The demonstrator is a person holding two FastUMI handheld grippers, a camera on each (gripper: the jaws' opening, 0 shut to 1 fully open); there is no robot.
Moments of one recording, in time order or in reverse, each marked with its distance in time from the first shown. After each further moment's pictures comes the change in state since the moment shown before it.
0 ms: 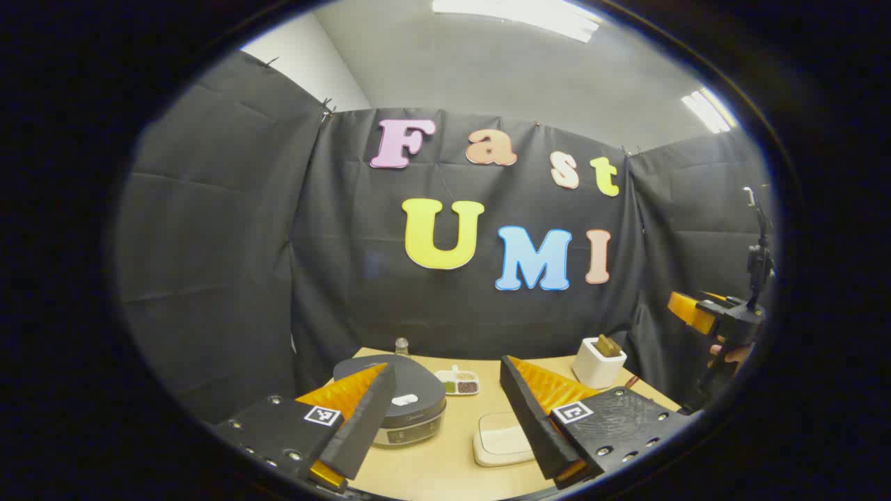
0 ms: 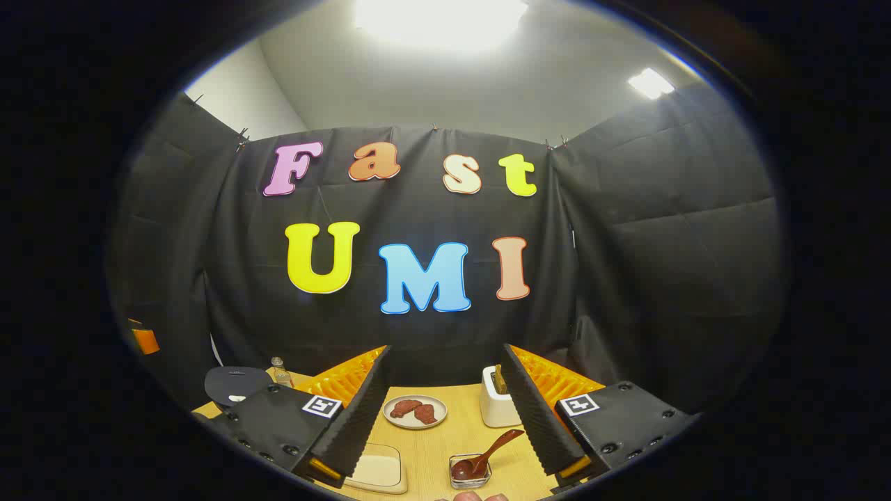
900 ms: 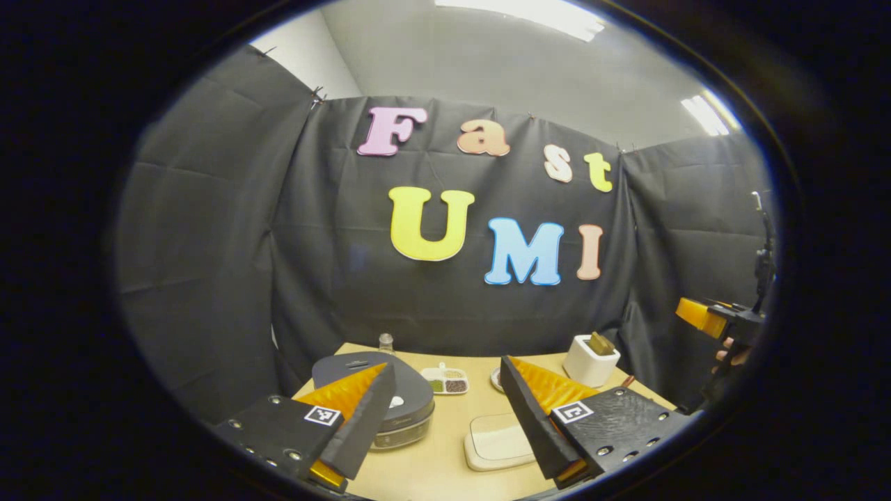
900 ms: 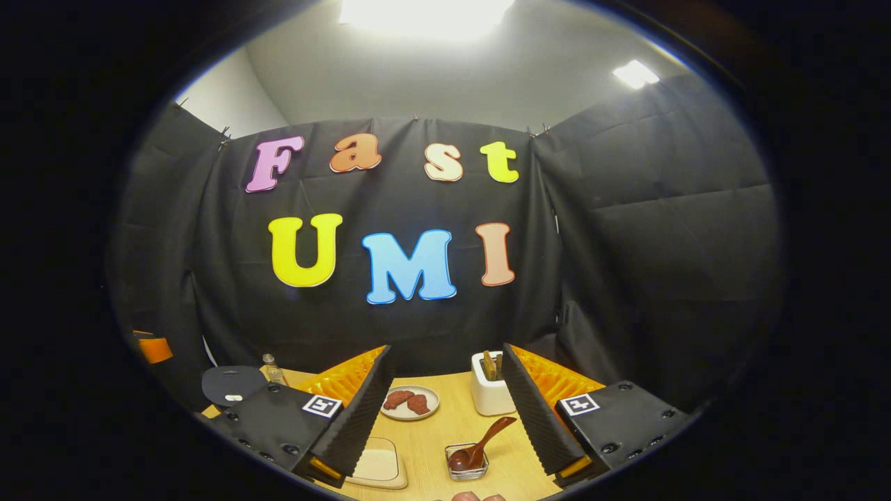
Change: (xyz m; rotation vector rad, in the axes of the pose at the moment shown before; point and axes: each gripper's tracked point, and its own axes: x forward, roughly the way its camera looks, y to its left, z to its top) left arm 0.045 -0.008 -0.014 -0.021 0.023 -0.073; right arm -0.011 -0.026 -0.008 0.042 0.037 -0.085
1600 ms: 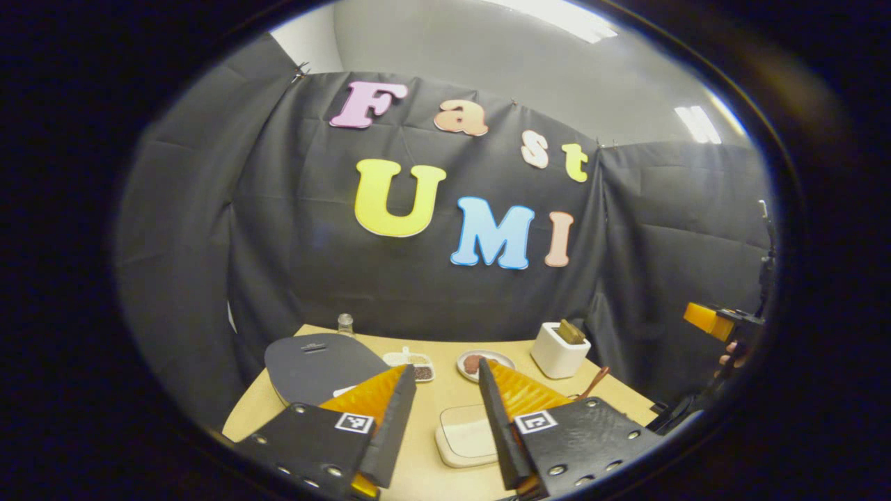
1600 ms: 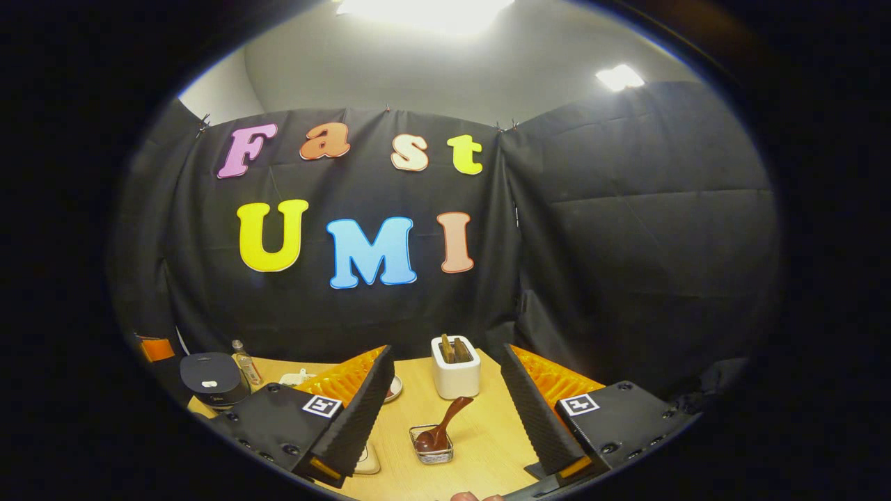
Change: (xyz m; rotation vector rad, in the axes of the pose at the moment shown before) left arm 0.035 -0.010 -0.042 -0.082 0.106 -0.149; right arm -0.041 -0.038 -0.019 -0.027 0.059 -0.151
